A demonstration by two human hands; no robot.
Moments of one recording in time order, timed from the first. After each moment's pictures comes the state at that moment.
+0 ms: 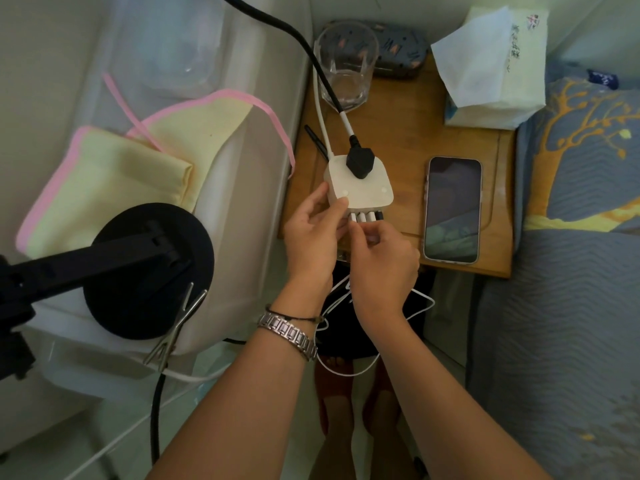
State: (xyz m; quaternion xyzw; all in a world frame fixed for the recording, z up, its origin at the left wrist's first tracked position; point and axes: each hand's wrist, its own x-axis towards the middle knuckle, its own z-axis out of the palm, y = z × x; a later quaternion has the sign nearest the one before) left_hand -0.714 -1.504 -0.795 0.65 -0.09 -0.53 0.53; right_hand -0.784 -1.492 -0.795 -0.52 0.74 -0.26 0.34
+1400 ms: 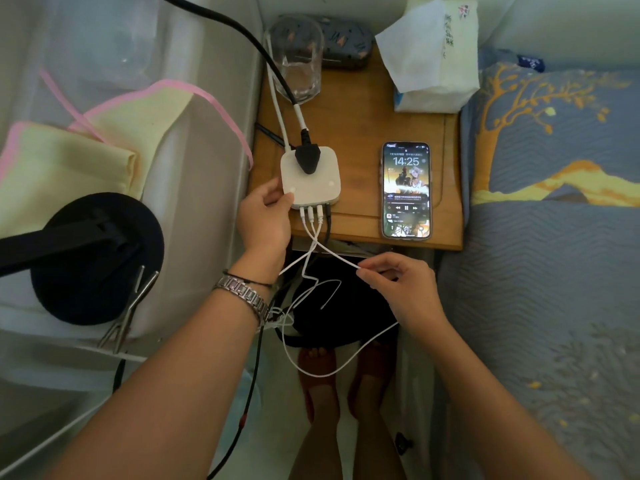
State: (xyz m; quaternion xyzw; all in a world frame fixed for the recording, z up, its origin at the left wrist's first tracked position) left_hand -0.704 -1.511 -0.797 0.78 -0.18 -0.43 0.41; right_hand -0.897 -1.467 -0.808 -0.50 0.64 -0.19 0.54
